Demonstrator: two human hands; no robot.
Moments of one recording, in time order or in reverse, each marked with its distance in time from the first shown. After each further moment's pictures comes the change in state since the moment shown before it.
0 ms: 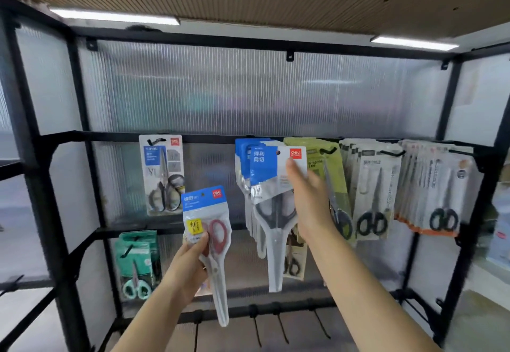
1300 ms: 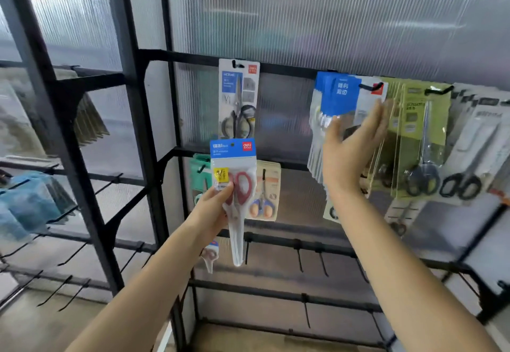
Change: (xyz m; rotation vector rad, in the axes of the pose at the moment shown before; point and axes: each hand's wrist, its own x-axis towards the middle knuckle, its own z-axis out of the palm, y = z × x) left_hand -0.047 0.002 -0.083 0.099 0.067 0.019; right_hand -0.027 0.044 0.067 -0.452 0.329 -0.431
